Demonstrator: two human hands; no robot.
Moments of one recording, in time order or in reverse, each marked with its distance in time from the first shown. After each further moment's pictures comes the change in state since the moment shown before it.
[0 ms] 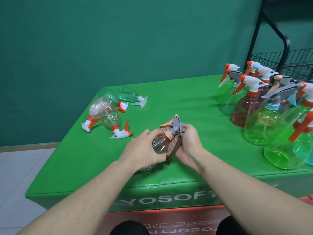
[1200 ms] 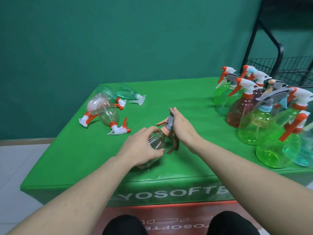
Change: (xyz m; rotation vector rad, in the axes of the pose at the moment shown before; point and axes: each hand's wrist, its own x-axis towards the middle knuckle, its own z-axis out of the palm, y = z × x) left_hand -0.002 -0.004 0.002 -0.065 0.020 -0.055; right_hand 0.002 -0.028 0.005 -1.043 0.034 -0.290
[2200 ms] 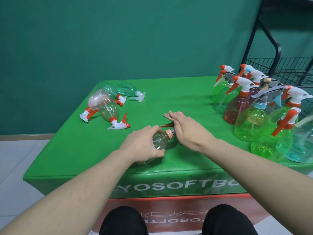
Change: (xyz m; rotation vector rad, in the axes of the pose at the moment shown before) left_hand -0.013 0.022 -0.008 0.146 -0.108 0.050; right_hand -0.022 0.025 -0.032 -0.583 -0.135 -0.392
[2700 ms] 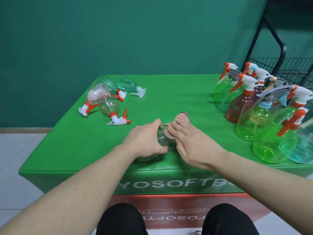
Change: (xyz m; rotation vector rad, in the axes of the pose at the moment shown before) left_hand 0.006 0.006 -0.002 0.046 -0.036 -0.018; right_hand -0.036 0.003 0.014 -0.404 -0.103 -0.234
